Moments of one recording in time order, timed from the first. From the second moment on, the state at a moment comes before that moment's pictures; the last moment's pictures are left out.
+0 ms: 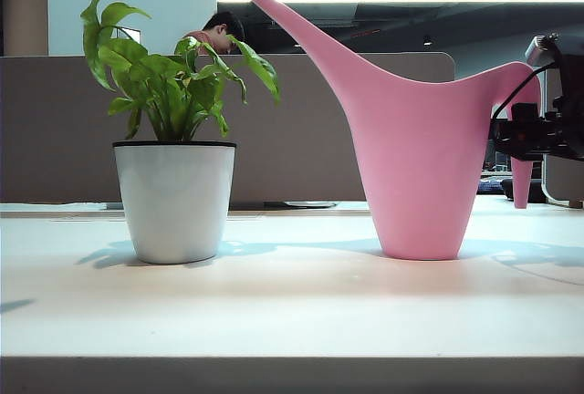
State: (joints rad) left arm -0.37 0.61 0.81 -0.53 0.22 0.03; right arm -0.06 1.71 0.63 0.98 -0.24 -0.05
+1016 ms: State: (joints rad) left arm -0.37 0.61 0.81 -0.54 0.22 0.03; right arm -0.06 1.71 0.63 1.10 -0.24 -0.02
